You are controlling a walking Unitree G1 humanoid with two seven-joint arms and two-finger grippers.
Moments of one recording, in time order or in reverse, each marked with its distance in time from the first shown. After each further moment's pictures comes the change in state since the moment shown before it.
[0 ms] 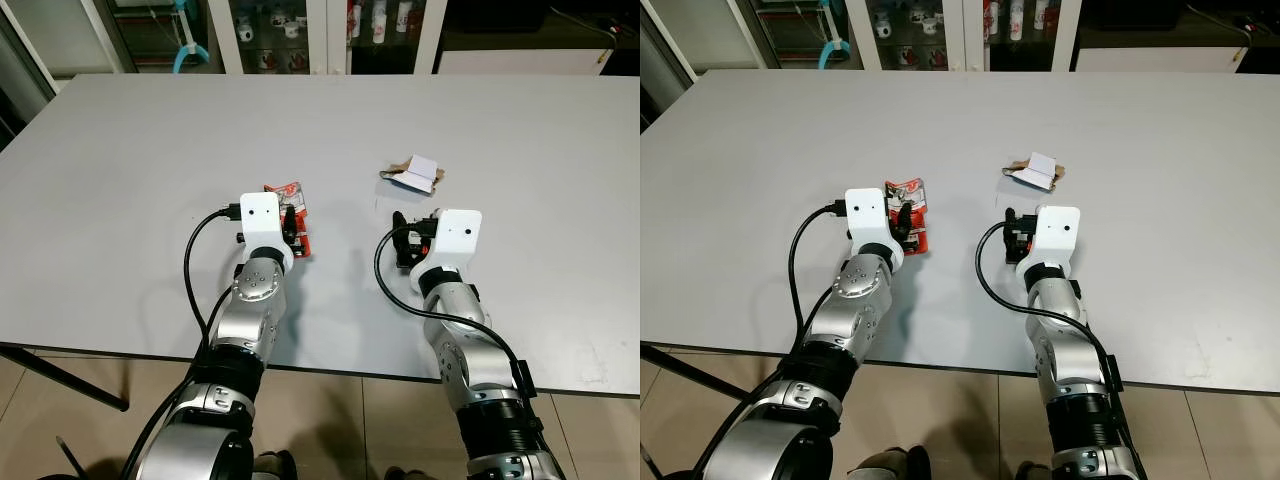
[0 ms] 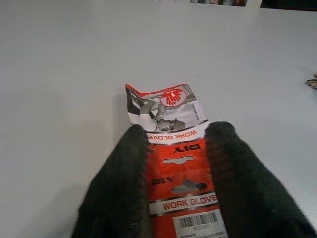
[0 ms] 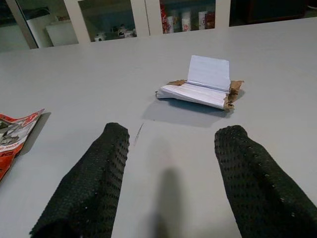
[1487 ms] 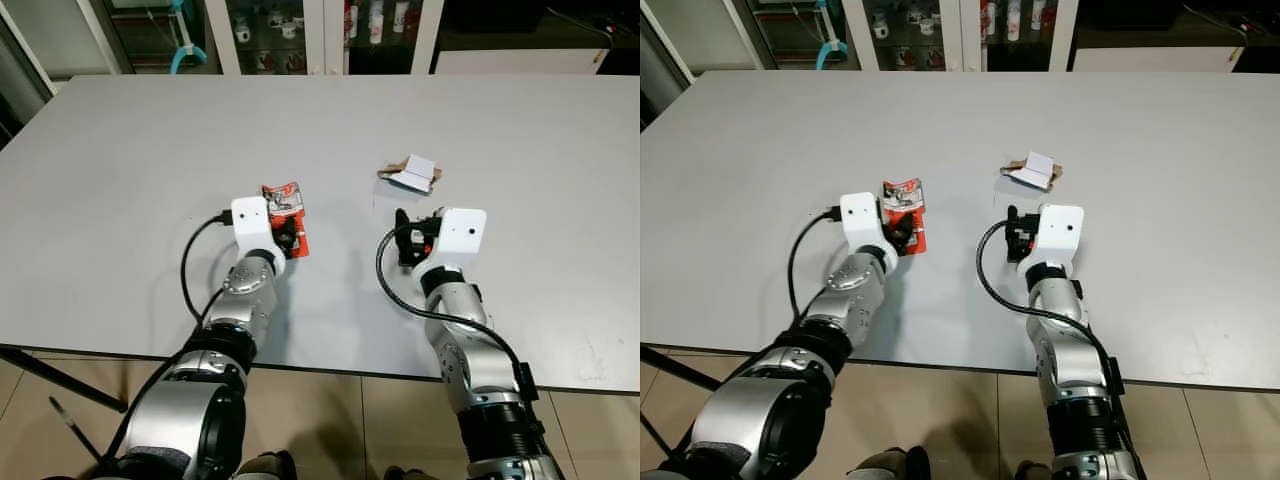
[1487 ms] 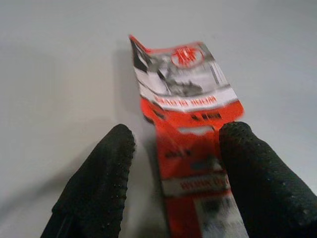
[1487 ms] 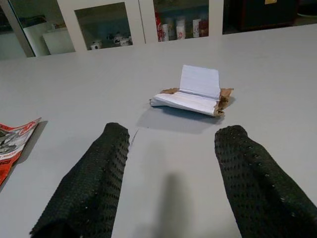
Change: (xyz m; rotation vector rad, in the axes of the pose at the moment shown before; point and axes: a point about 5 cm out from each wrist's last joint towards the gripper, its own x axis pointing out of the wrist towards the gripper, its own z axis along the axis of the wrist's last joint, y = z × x) left arm 0.014 0.015 -0.018 -0.068 0.130 -0.006; right arm -0.003 0.000 0.005 0.006 -0.025 -0.013
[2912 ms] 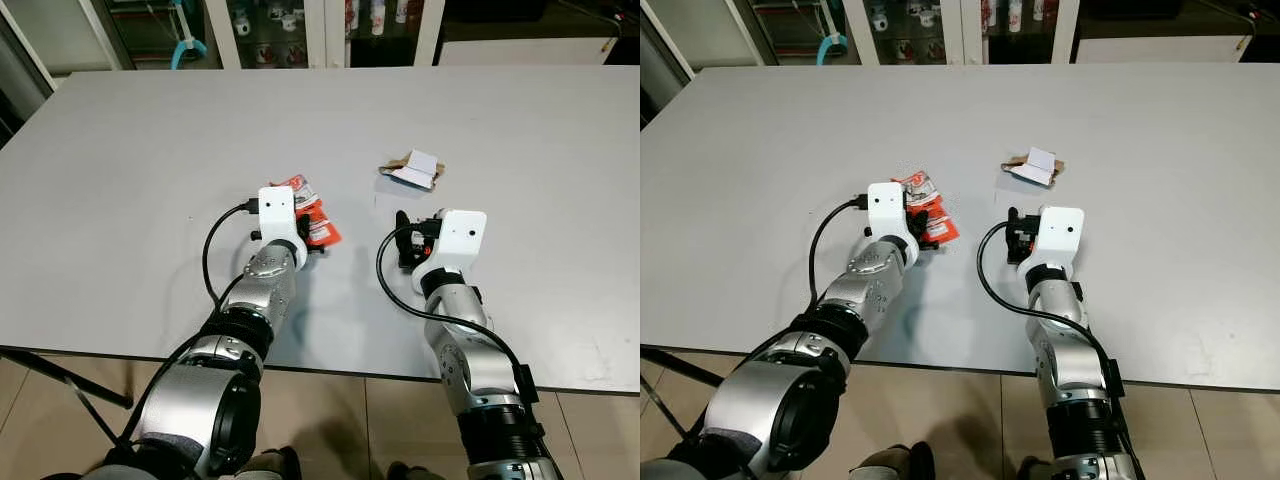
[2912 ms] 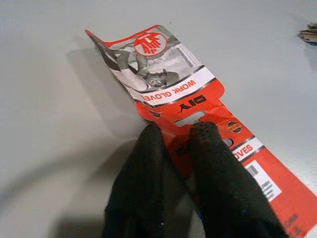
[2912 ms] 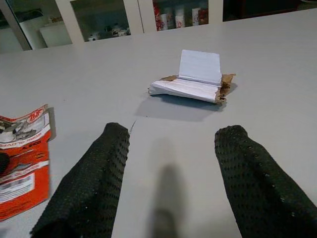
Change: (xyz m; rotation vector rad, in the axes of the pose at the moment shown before) left arm 0.005 -0.030 0.012 0.039 0.058 -0.075; right arm -0.001 0.002 -0.002 0.012 0.015 -0.005
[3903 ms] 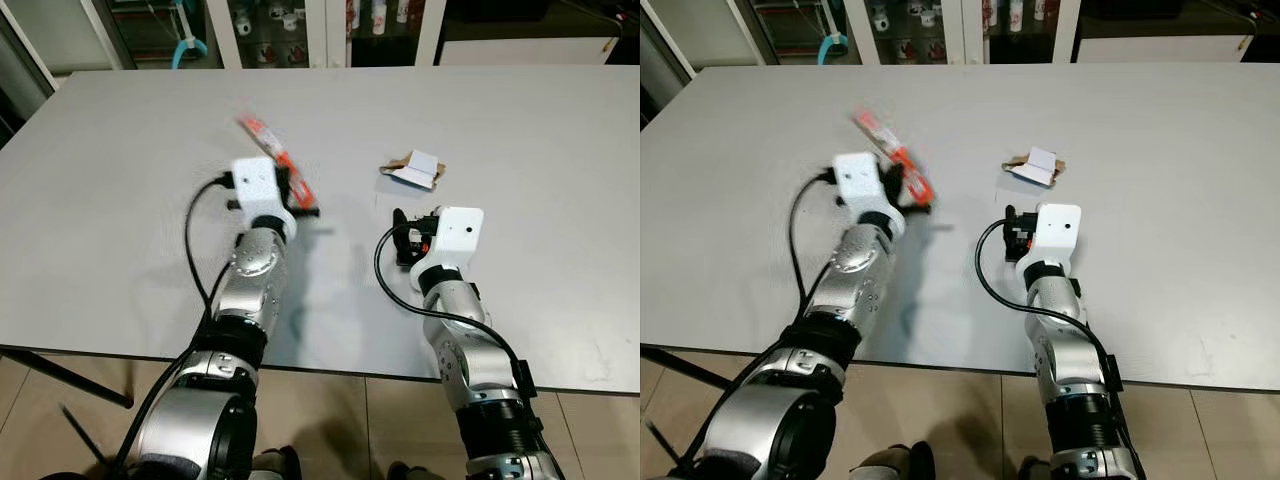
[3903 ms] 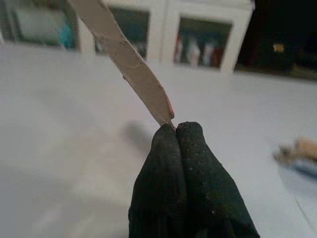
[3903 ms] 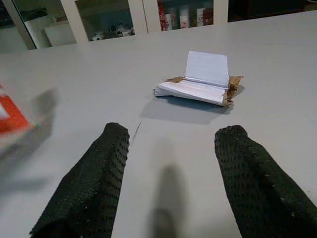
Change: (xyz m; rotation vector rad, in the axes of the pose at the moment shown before) left arm -0.016 0.010 0.050 -0.012 -0.425 0.040; right arm 0.005 0.002 0.001 -0.005 0.003 0.018
